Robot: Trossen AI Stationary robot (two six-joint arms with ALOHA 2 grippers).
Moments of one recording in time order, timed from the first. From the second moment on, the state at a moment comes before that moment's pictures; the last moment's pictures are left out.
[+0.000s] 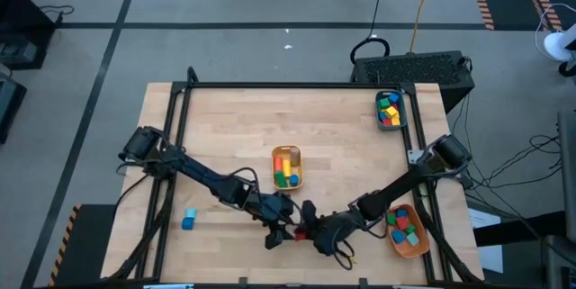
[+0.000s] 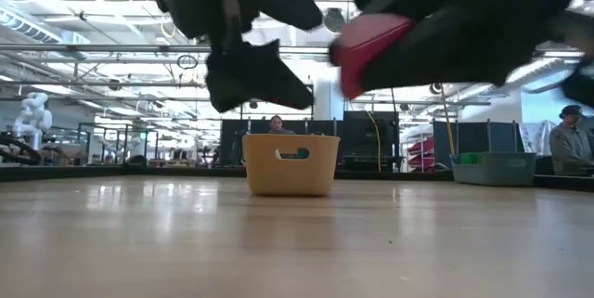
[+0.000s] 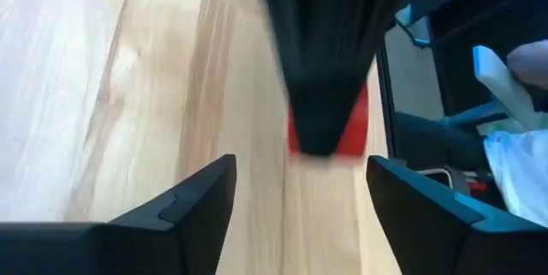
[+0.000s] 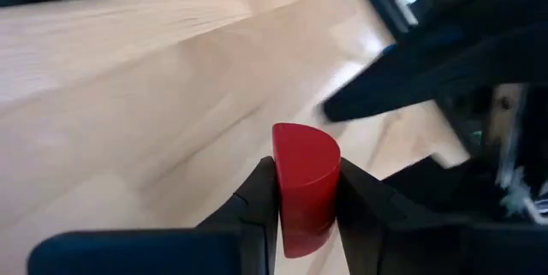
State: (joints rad) left arm -0.38 1.85 1.09 0.10 0.12 -0.63; right arm 0.55 1.85 0.93 0.40 0.28 -0.61
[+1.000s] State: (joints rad) left arm -0.70 1.54 1.09 -1.14 -0.18 -1.43; right arm 1.03 1.40 0.93 -0.92 0.21 1.00
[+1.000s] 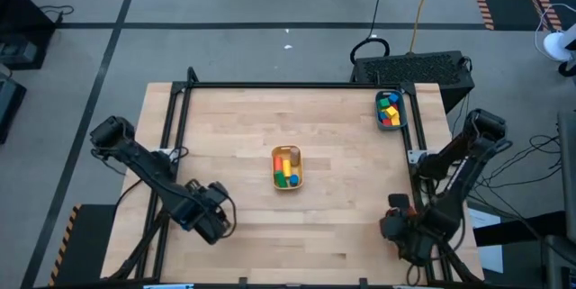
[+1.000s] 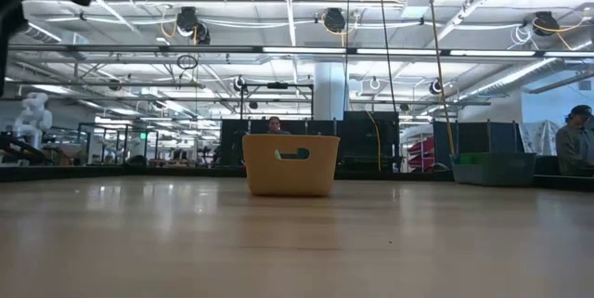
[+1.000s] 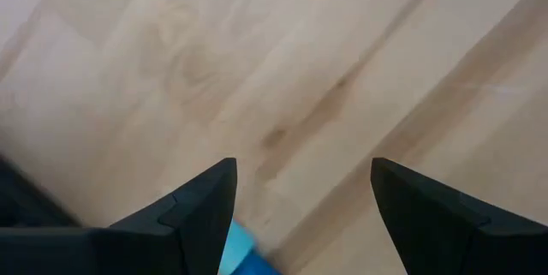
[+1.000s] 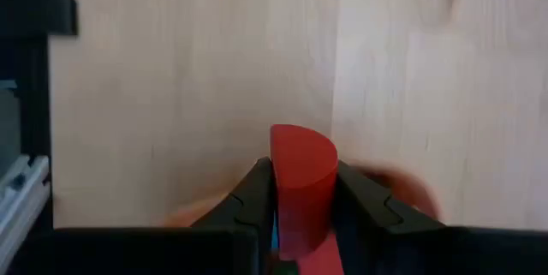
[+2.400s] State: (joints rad) left arm -0.85 1.54 1.05 -1.31 -0.13 -1.87; right arm 1.11 1.40 1.01 -1.03 0.47 1.19
